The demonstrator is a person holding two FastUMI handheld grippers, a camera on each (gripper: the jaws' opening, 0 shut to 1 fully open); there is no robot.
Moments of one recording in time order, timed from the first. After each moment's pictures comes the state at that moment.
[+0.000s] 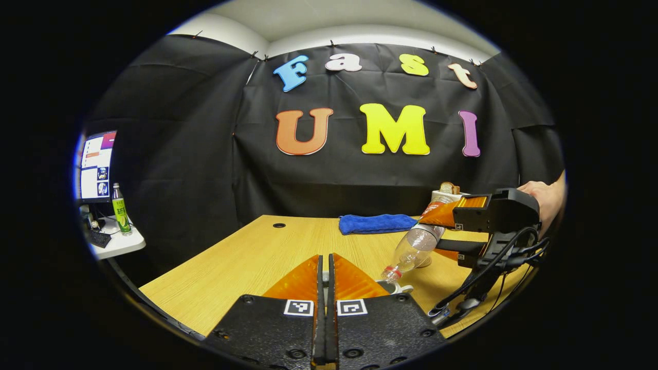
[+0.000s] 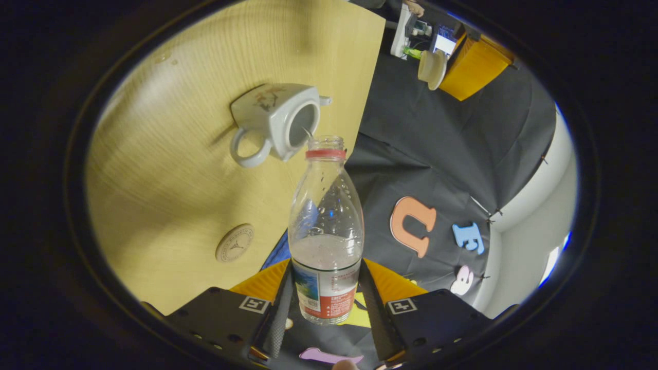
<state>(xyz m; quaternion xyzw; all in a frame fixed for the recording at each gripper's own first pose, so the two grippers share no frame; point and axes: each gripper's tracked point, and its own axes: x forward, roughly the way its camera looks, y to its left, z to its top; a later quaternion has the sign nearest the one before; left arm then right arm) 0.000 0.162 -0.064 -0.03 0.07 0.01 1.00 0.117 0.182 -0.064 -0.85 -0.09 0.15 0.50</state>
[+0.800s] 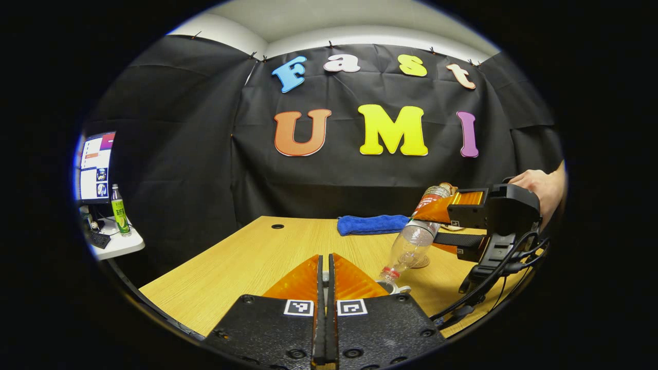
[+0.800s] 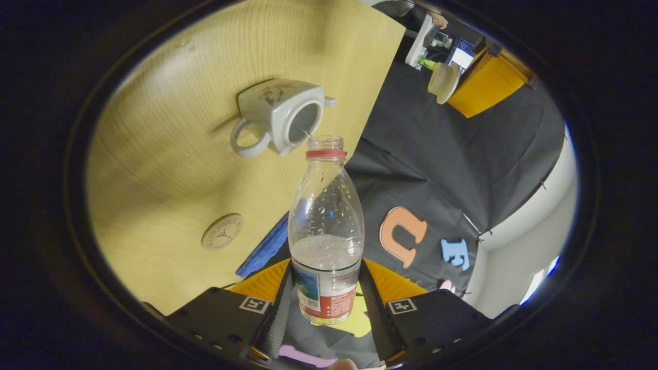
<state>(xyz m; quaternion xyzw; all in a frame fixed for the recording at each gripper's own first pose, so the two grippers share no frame) -0.001 0.158 -0.063 -0.02 0.07 0.00 1.00 0.113 0.194 -0.049 -0.88 -0.12 0.14 0.44</state>
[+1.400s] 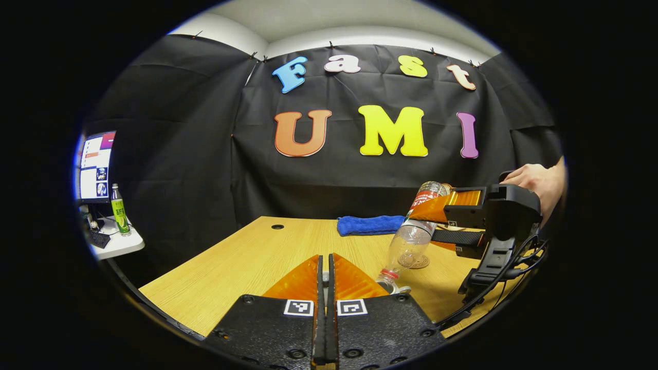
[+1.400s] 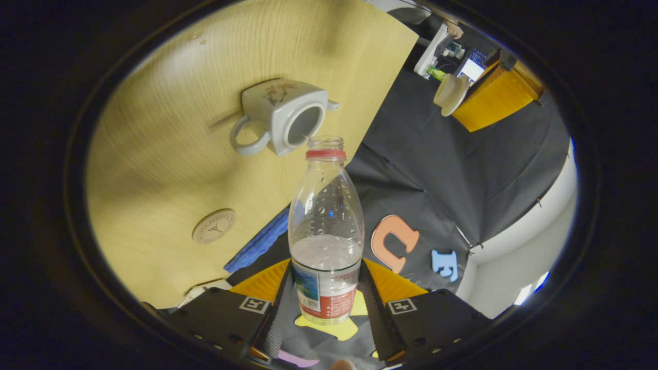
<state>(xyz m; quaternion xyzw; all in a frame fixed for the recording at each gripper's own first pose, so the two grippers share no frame) -0.001 0.160 -0.061 -0.03 0.07 0.00 1.00 0.112 0.204 -0.042 -0.89 -0.14 0.14 0.41</state>
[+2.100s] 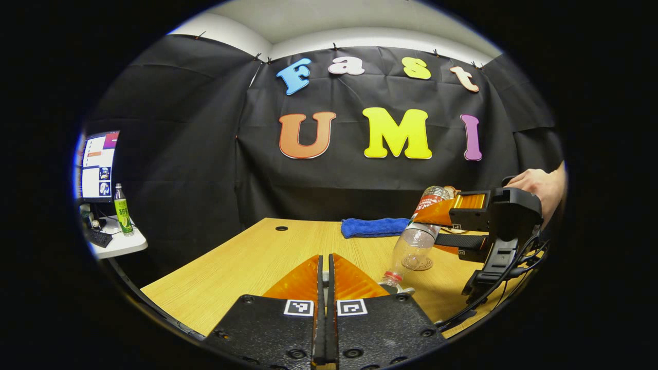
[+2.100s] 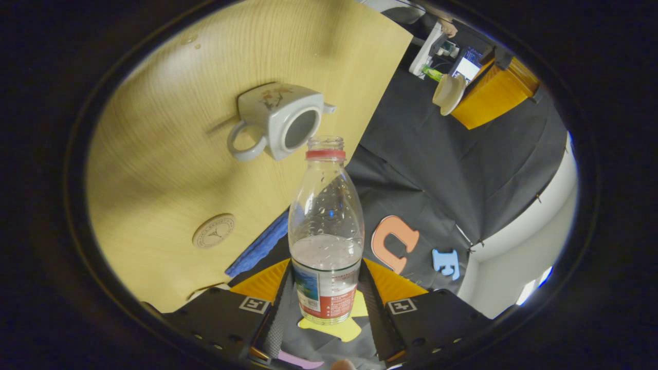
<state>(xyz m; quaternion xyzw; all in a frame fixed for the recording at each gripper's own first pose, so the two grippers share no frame) -0.003 0.170 -0.058 -0.03 0.06 0.02 1.00 0.111 0.204 -0.046 -0.88 -0.14 0.14 0.43</state>
